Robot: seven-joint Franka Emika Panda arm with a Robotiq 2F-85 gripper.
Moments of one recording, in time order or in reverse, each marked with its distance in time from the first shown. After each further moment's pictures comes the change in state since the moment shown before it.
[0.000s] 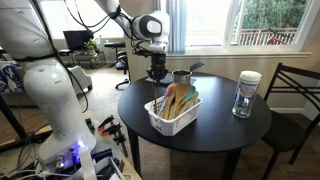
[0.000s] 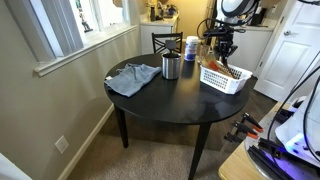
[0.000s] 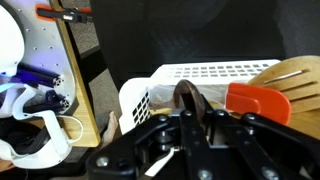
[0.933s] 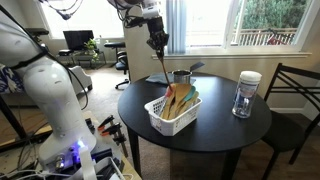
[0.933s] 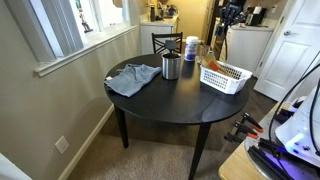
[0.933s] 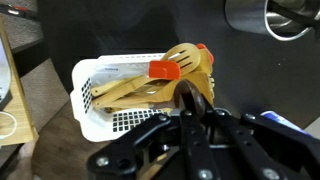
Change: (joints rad) arm -0.002 -0.318 -0.024 0.011 0.088 0.074 -0.174
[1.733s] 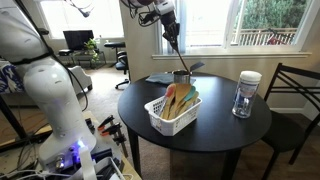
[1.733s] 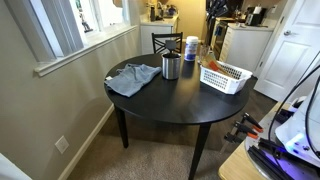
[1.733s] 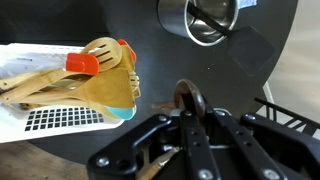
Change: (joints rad) arm 0.003 0.177 0.013 0.174 0.063 0.206 -0.149
